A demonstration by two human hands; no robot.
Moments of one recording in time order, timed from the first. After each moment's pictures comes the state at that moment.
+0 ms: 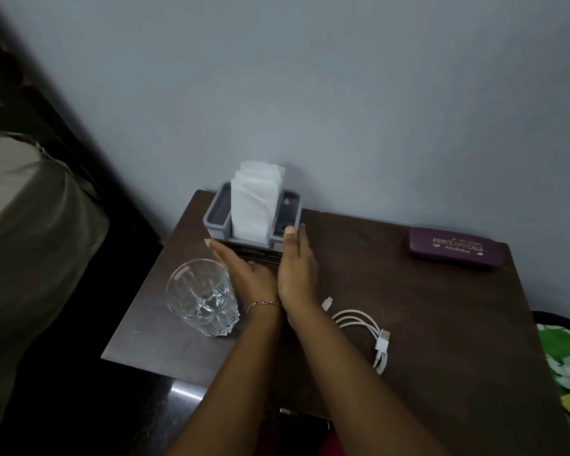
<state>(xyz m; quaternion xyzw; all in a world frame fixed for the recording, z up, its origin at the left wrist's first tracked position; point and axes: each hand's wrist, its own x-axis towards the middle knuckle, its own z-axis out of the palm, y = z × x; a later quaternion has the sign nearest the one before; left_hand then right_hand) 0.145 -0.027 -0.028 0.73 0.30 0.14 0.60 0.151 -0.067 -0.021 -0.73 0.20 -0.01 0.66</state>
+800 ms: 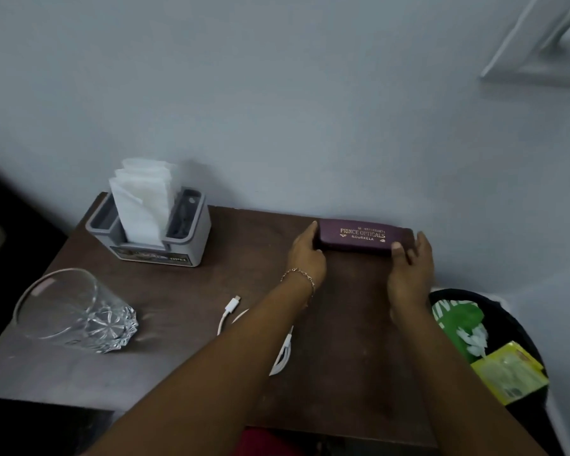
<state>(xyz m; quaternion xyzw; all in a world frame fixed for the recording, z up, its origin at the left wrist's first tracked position) 0.174 -0.208 -0.061 0.76 0.02 -0.18 0.62 0.128 -0.355 -0.069 -0.73 0.34 -0.24 0.55</state>
